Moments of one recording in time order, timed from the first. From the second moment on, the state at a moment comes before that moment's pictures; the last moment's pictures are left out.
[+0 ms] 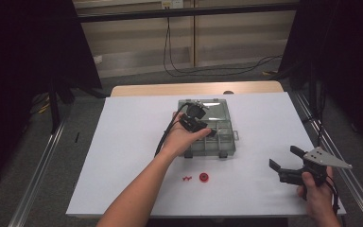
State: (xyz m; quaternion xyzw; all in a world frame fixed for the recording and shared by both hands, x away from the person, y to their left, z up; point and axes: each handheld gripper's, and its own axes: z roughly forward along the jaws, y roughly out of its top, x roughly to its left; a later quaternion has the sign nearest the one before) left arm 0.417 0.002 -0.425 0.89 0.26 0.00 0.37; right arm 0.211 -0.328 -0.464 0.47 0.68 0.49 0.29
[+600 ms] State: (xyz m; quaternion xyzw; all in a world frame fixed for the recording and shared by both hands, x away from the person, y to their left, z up) left arm 0.394 0.022 -0.415 0.88 0.26 0.00 0.39; right arm 0.211 -0.327 -0.464 0.47 0.68 0.48 0.29
